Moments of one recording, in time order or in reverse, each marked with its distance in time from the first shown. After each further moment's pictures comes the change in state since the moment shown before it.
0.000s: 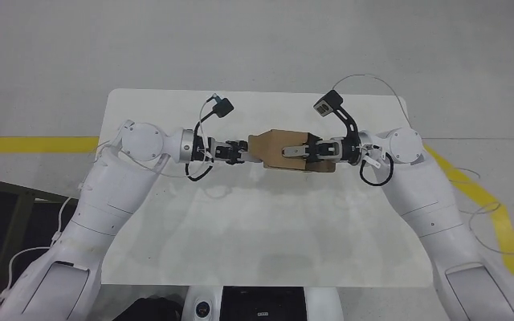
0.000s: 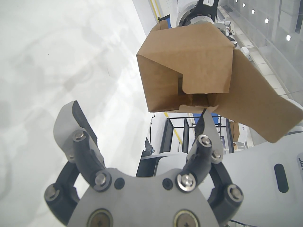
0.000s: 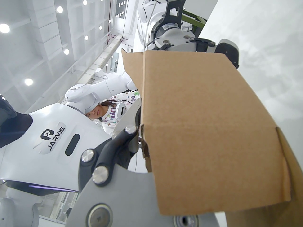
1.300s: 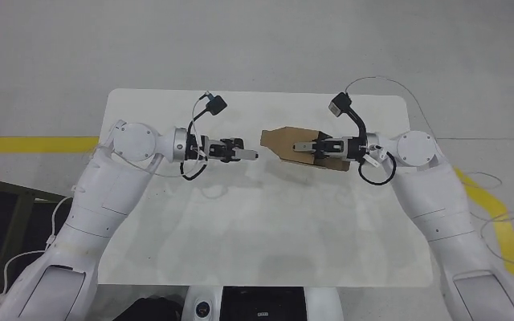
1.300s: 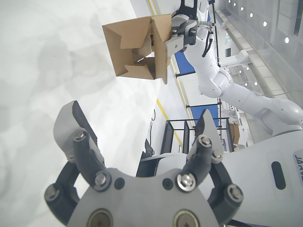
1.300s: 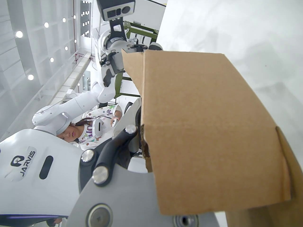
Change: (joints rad) left arm 0.025 0.017 -0.047 -0.032 -0.006 0.002 -0.003; right arm -0.052 0.036 0.088 -0.024 -0.275 0.098 -0.119
